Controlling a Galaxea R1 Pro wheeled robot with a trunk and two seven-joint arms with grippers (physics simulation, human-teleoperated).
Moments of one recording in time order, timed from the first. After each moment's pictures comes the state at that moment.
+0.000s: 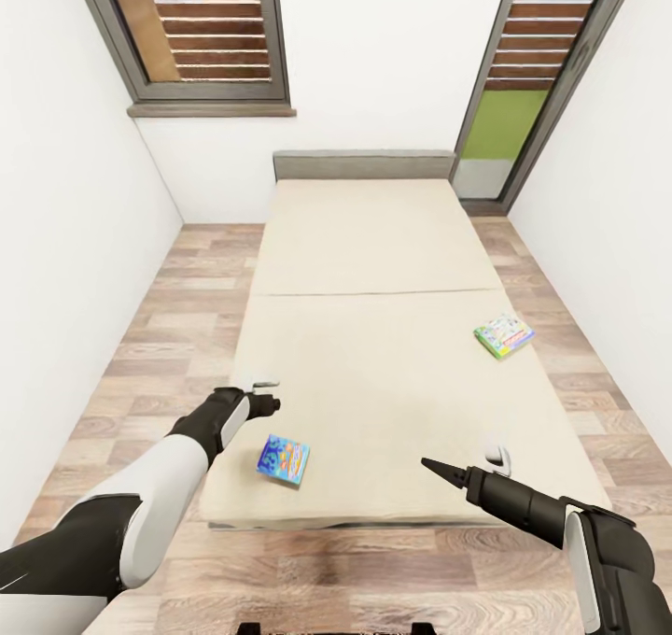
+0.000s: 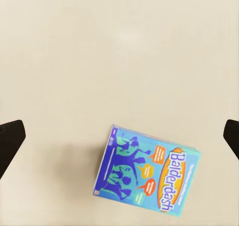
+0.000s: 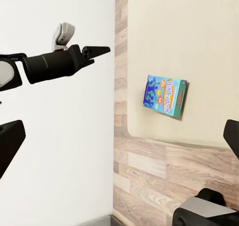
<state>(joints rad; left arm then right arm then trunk) -1.03 -0.08 0.07 -0.33 -0.01 0.46 0.05 -0.27 0.03 -0.45 -1.51 0.01 0.98 1.16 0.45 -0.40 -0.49</state>
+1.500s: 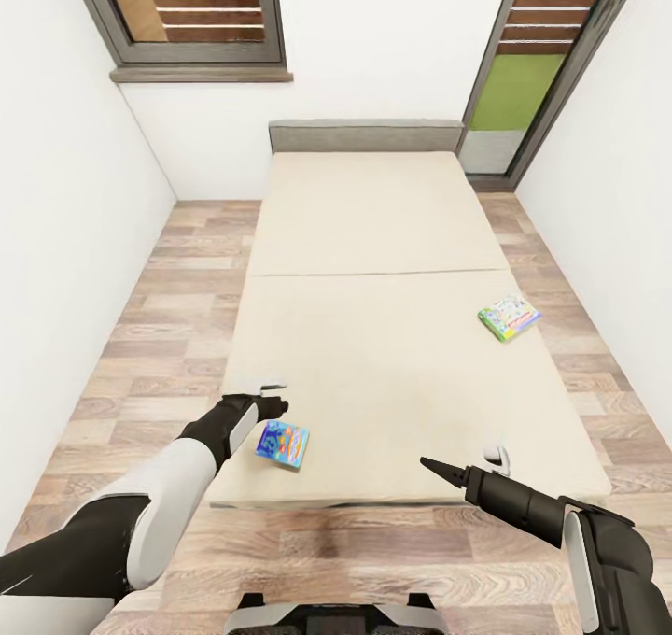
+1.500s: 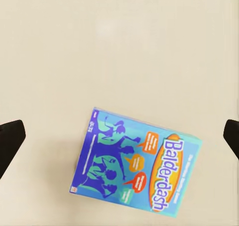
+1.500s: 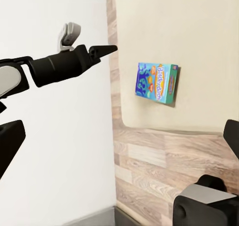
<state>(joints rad) -1.03 -0.11 0.08 -0.28 -0.01 0.36 0.06 -0.27 0.04 -0.45 -1.51 0.01 0.98 1.16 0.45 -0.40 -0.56</state>
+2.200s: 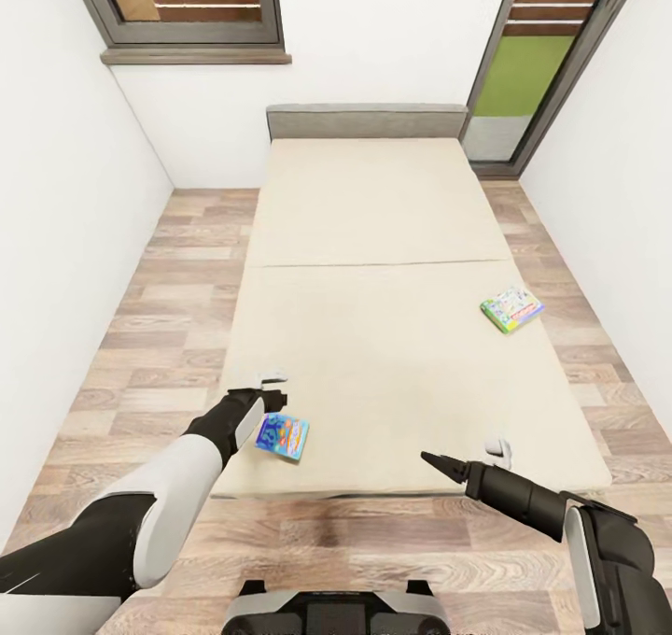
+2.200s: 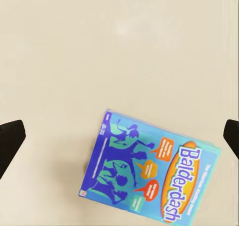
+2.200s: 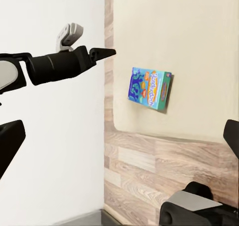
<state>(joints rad) -1.04 -0.13 0.08 -0.30 0.00 0.36 0.16 -0.28 0.03 -0.44 -1.53 0.01 0.92 1.16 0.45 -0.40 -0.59</state>
